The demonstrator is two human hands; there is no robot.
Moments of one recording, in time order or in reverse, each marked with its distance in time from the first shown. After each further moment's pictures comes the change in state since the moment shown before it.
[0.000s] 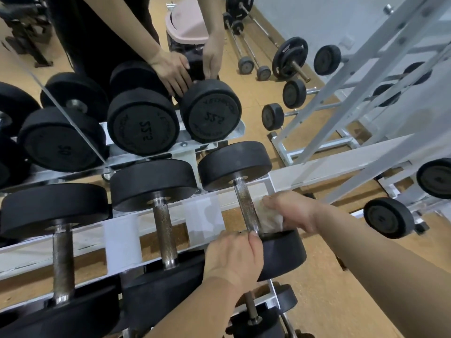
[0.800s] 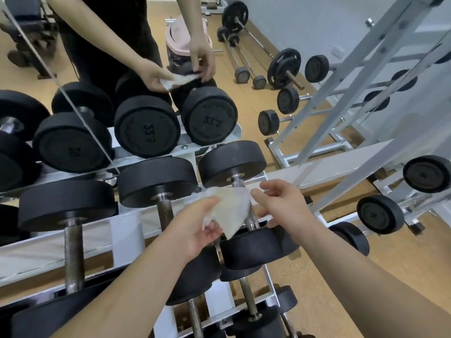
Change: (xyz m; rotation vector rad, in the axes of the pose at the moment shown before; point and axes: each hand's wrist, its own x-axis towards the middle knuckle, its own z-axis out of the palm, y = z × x) left_hand 0.001 -0.055 -0.064 -1.888 -0.119 -0.793; right_hand -0.067 0.000 0.037 0.219 0.379 -0.316
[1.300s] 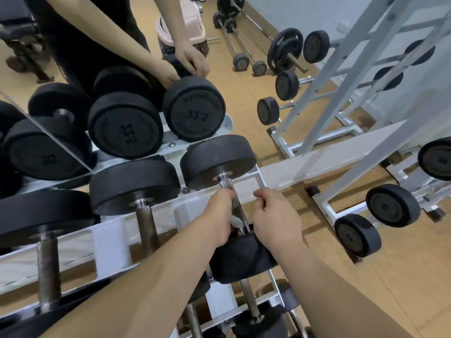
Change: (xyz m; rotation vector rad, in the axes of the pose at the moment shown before) left_hand 0.091 -0.035 0.081 0.310 0.129 -0.013; right_hand 0.033 0.055 0.008 -0.507 0.169 -0.128
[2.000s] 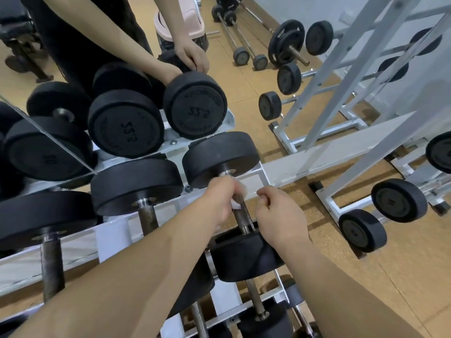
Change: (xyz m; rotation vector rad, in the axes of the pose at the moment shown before) left_hand -0.002 0.030 0.004 0.131 -0.061 0.152; right_hand 0.003 0.000 0.003 -0.009 -0.002 0.037
